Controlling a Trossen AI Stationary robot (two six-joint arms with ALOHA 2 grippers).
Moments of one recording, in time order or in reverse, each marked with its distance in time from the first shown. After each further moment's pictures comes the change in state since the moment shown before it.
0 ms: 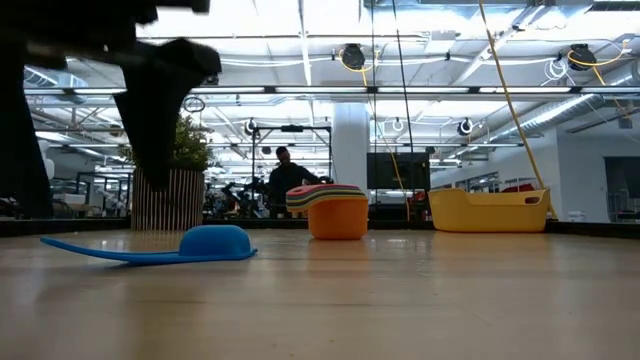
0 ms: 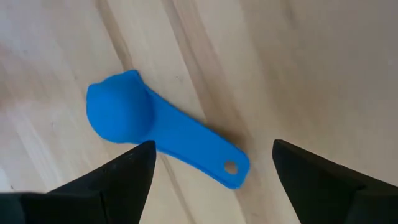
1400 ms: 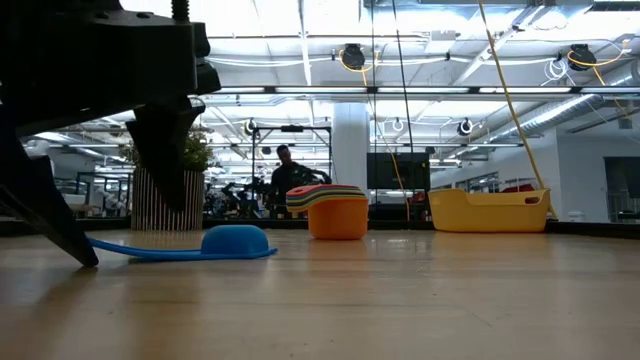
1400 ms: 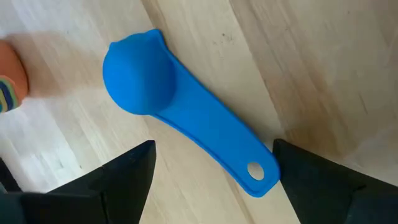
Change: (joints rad) left arm -0.017 0.084 -0.048 -0.069 -0.229 0.042; right arm 0.131 0.011 0.000 0.099 0.025 0.103
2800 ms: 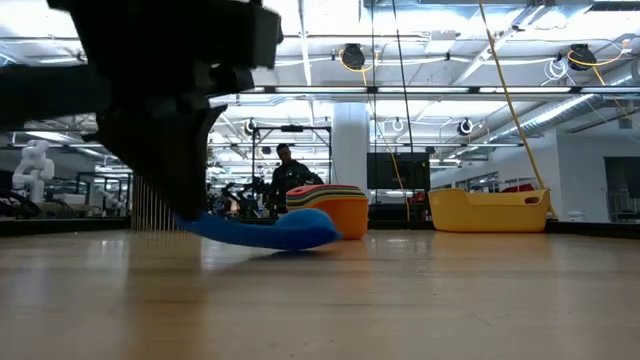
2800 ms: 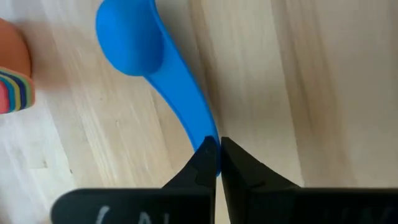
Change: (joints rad) left arm 0.083 0.001 0.096 0.044 0.070 -0.093; right arm 0.226 0.036 0.000 0.058 0.113 0.017
